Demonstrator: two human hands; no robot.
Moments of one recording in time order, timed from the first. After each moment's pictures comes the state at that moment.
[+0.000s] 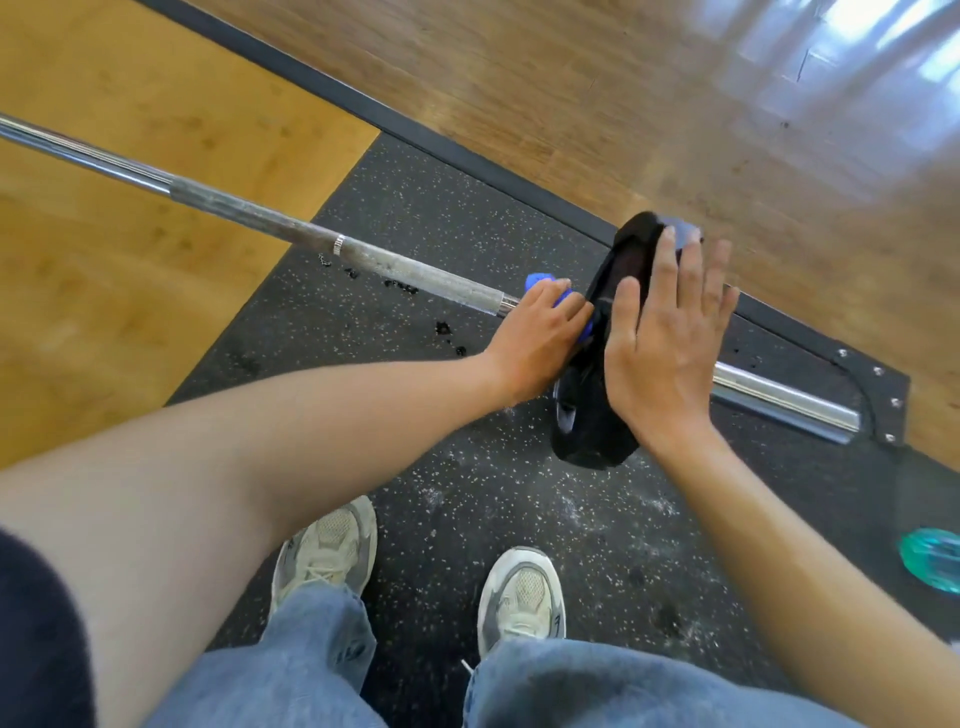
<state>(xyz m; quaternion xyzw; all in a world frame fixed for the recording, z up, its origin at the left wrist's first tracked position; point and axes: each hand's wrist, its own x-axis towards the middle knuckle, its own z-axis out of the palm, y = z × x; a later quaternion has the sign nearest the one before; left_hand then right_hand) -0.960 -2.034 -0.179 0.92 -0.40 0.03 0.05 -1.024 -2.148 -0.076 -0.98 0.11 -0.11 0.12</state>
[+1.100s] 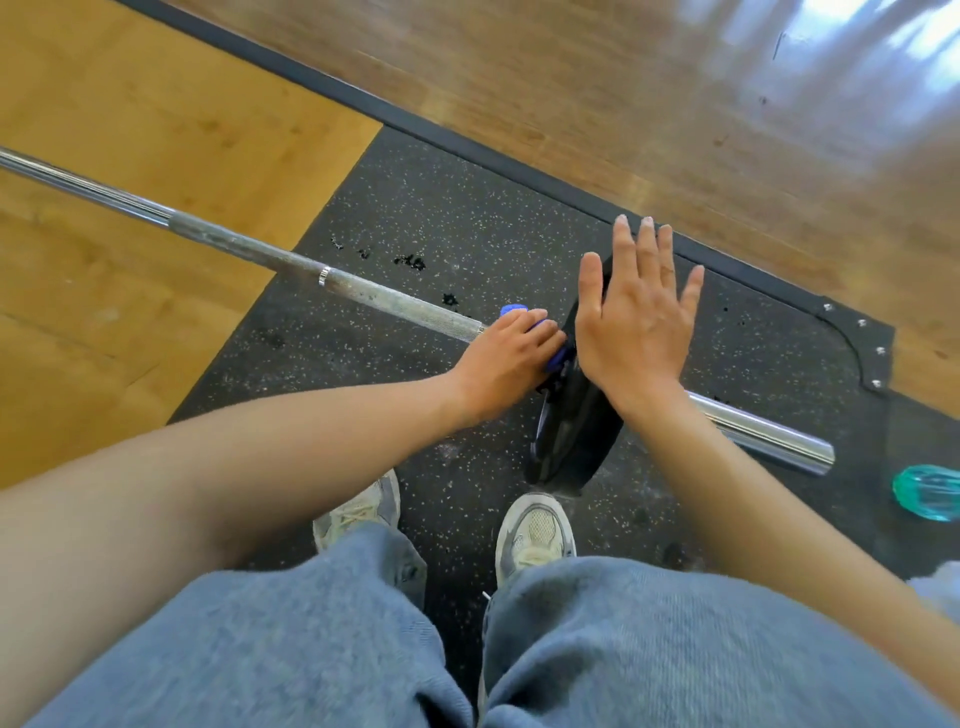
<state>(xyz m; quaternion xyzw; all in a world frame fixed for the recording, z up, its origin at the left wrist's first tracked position) -1.043 -1.990 -0.191 0.89 -0.44 0.09 0.07 -1.071 -2.125 -0.068 -0.99 0.12 -0.08 0.09</state>
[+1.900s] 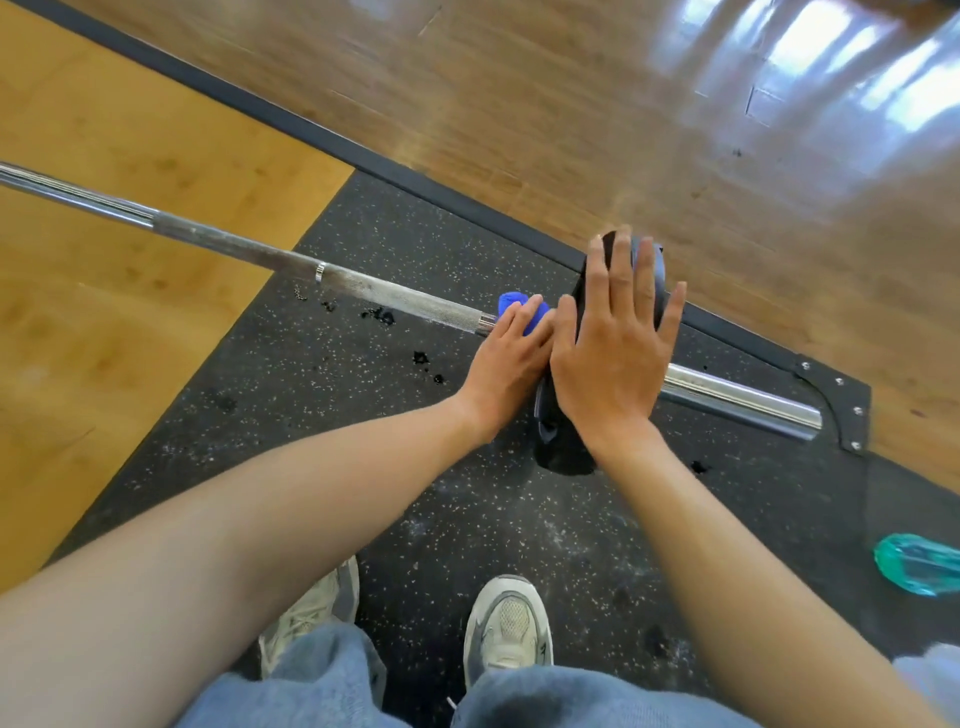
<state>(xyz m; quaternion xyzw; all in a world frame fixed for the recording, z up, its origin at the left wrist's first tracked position) -0.959 -2.046 -0.211 0.91 -0.35 0.18 0.12 -1.004 -2.139 -0.088 -0.98 0.09 -0.18 0.02</state>
